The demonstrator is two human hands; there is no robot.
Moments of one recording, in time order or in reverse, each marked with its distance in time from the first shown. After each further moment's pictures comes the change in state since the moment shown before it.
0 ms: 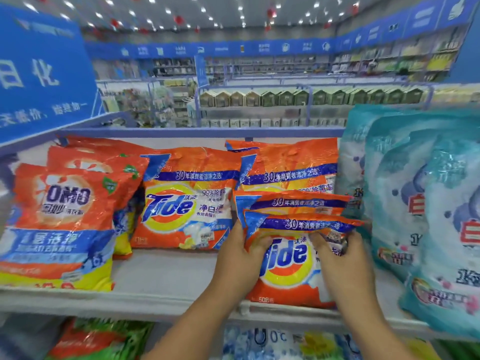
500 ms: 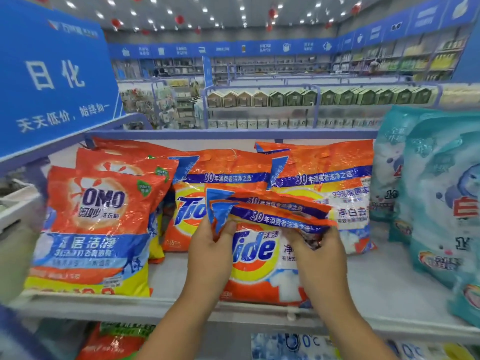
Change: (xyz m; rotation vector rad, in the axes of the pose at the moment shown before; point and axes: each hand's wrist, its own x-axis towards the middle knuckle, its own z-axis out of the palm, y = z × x) left_hand 0.007 -0.002 -0.105 -0.197 0.232 0.034; right_hand -0.053 -0.056 0.088 0.298 -0.139 -0.099
